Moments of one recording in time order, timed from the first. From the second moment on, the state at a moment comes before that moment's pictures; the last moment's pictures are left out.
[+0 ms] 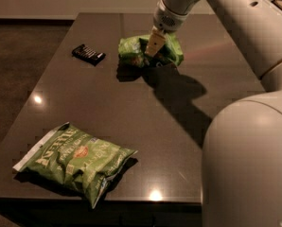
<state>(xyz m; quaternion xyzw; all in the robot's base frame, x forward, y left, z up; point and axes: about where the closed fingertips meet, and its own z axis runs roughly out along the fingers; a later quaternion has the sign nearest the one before) 0.714 -0.053 0.910 -0.60 0.77 0.04 0.23</state>
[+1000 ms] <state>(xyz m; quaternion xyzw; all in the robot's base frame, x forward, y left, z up) 0.742 -0.001 0.916 -0.56 0.79 0.03 0.25</state>
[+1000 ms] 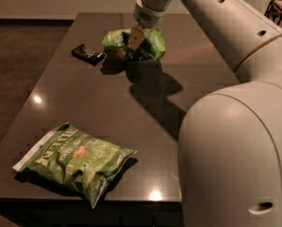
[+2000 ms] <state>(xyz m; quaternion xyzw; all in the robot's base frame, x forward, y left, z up) 0.748 0.012 0.905 -0.54 0.81 0.02 0.25</state>
